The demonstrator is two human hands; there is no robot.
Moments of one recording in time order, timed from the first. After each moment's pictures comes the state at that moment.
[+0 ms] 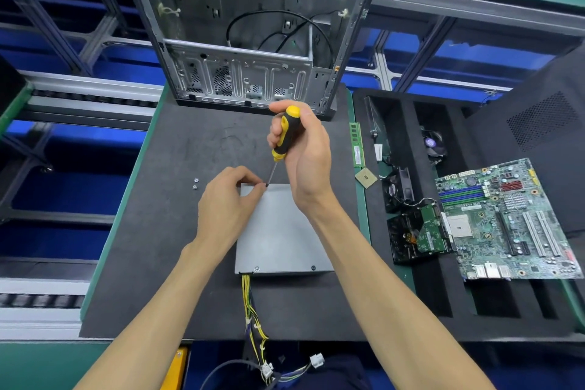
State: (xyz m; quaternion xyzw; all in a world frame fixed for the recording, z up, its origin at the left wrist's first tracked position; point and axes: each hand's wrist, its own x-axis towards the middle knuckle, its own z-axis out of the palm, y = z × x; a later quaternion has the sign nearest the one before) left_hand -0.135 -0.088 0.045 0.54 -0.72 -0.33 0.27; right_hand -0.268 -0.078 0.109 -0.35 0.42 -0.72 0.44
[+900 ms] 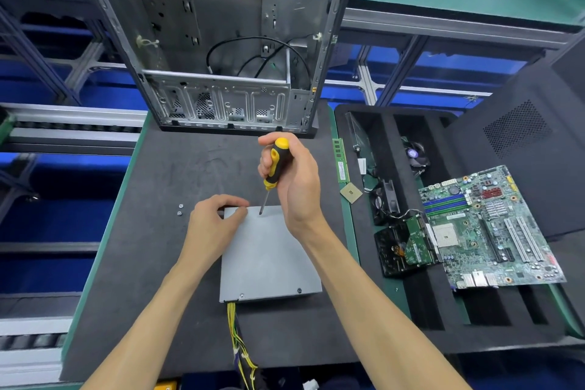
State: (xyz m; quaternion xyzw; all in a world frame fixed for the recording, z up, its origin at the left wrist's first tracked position) left_hand -0.137 -0.102 0.038 0.53 -0.65 -0.47 0.26; right_hand -0.283 -0.069 0.105 -0.34 0.43 -0.71 0.44
